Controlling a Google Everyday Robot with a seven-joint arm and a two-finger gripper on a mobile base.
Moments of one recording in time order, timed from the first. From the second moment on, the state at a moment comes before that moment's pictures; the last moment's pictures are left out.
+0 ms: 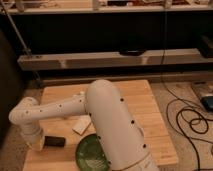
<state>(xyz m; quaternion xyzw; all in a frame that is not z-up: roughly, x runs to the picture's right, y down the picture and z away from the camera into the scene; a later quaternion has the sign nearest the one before) -0.357 0.293 0.765 -0.33 -0.33 -0.58 0.66</state>
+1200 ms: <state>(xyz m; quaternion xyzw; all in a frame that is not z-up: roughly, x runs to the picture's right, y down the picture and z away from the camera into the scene) -0.273 0.272 0.790 -0.36 -0.31 -0.50 0.73</state>
